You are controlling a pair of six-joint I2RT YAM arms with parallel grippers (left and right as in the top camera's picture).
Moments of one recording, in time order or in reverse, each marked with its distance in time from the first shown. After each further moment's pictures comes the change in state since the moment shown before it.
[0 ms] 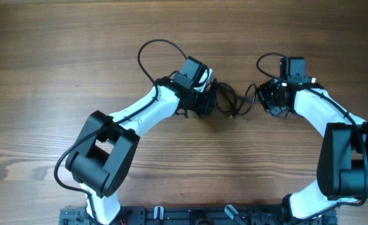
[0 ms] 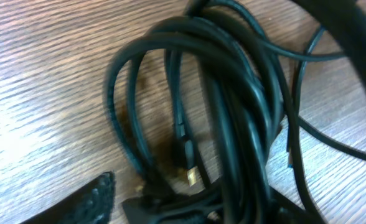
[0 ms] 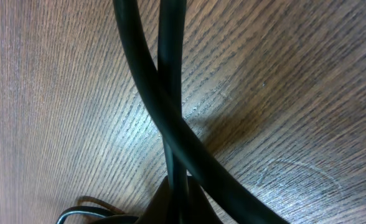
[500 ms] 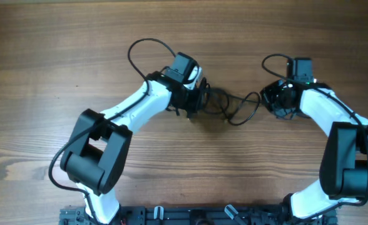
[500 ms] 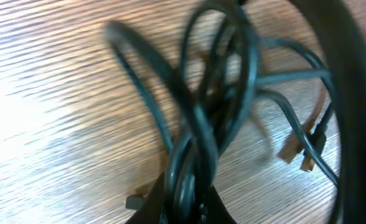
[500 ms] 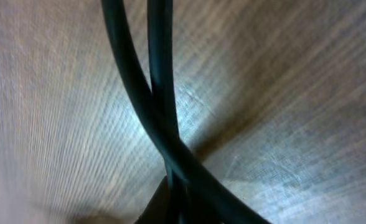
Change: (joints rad) left arm 0.095 -0.005 0.015 -0.123 0.001 0.027; right arm -0.082 0.000 0.005 -0.081 -0.090 -0.066
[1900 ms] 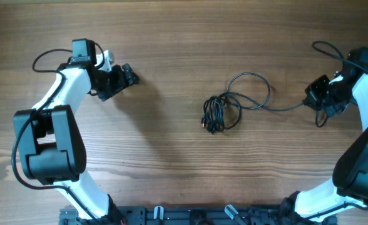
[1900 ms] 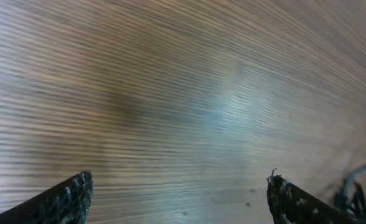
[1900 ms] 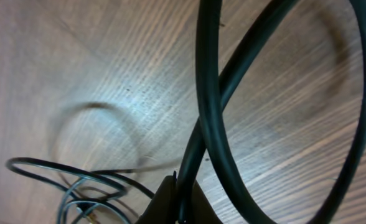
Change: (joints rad) left arm 0.596 0.007 -0.014 -0.026 0.216 -0.040; right arm -0.309 0.009 0.310 -0.506 0.000 -0.461
